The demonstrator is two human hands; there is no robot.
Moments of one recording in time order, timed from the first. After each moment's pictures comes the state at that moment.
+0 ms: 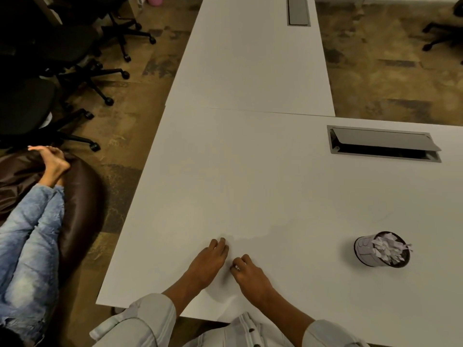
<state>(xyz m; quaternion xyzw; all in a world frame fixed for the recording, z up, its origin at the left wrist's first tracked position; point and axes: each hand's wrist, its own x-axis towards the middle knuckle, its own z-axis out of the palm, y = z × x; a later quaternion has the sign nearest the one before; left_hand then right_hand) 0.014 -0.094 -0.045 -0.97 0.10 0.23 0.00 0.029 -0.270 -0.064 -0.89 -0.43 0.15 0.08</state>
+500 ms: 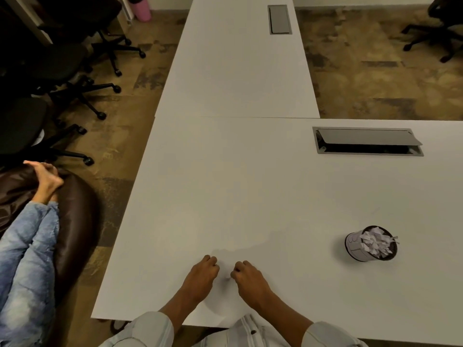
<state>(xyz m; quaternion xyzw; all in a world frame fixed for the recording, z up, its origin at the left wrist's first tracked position) -0.008 -0.099 -0.058 -0.98 0.05 0.15 -0.13 0.030 -0.279 -0.063 -0.90 -0.34 0.21 0.15</state>
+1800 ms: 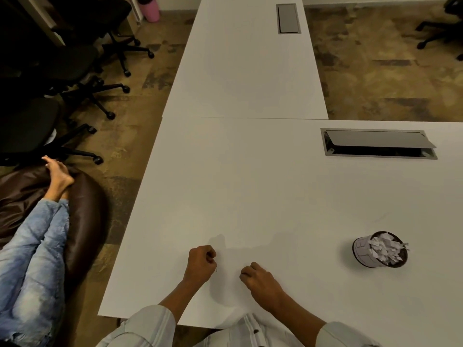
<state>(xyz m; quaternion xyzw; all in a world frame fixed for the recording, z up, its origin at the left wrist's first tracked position) 0.024 -0.089 -0.033 -0.89 -0.26 0.12 -0.36 0.042 -0.305 -0.076 -0.88 -0.45 0.13 0.11</state>
